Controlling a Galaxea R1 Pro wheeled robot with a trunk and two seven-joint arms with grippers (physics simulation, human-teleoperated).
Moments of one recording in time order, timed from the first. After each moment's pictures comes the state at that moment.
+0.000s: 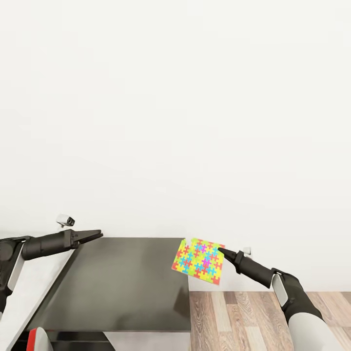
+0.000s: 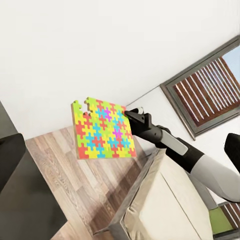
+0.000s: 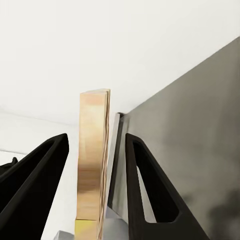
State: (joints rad) left arm -0.58 0.37 0.29 -1.18 0.08 1.04 -1.57; right arm -0.62 -0.06 -0.55 -0.65 -0.09 0.74 1.15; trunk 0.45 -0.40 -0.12
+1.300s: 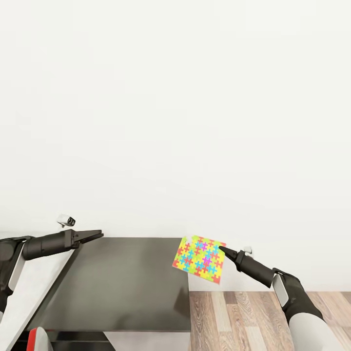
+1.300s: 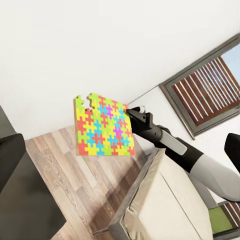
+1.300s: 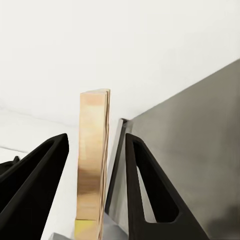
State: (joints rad) left arm -0.58 0.37 0.29 -1.19 0.08 1.03 -1.57; right arm -0.62 -0.06 -0.55 -0.65 -0.09 0.68 1.19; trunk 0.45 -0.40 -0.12
